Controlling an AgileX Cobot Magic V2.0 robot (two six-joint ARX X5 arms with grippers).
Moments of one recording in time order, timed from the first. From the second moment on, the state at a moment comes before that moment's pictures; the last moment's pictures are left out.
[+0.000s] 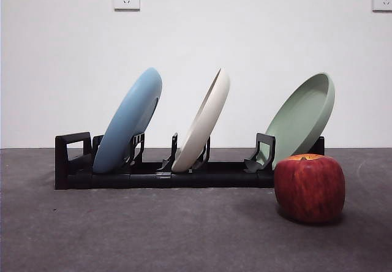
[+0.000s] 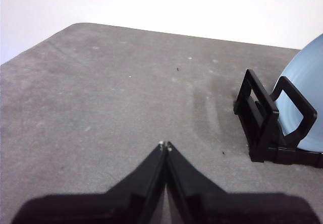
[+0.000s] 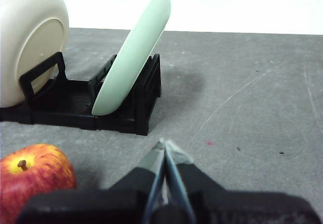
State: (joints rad) left arm 0.03 0.00 0.02 -0.18 -0.09 -0.14; right arm 0.14 0.00 0.02 -0.17 -0.05 -0.03
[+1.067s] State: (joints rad) left arm 0.03 0.20 0.26 -0.18 0.30 -0.39; right arm 0.14 0.28 0.33 -0.18 -0.14 0.42
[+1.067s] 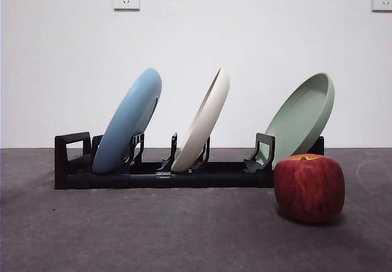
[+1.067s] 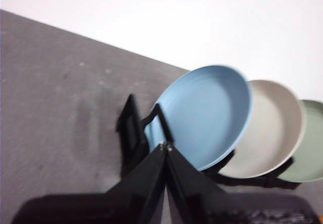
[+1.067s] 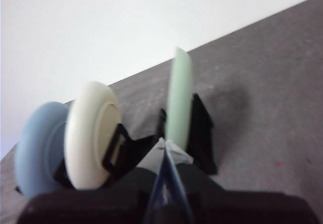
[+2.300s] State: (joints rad) left arm -0.15 1.19 1.12 -0.53 0.51 -0.24; right arm 0.14 0.80 0.79 -0.47 -0.39 0.24
